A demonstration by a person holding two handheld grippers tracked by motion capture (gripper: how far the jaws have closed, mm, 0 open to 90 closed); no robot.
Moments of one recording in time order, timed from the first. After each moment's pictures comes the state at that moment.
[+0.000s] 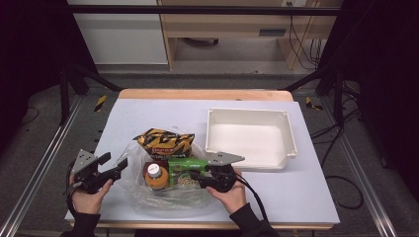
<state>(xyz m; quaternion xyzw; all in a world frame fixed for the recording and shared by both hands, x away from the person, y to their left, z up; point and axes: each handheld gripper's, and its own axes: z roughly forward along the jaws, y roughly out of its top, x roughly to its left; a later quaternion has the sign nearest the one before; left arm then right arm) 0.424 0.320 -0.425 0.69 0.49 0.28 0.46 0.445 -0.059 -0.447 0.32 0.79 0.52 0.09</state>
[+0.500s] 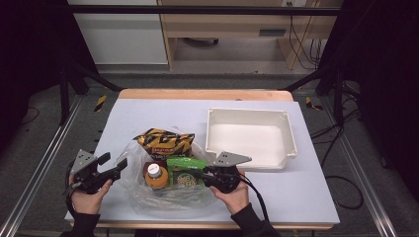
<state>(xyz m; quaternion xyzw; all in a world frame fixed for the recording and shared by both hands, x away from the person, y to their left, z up) 0.423 0.321 -0.424 0.69 0.49 0.28 0.46 0.438 -0.069 -0.434 0.29 0.78 0.56 0.08</state>
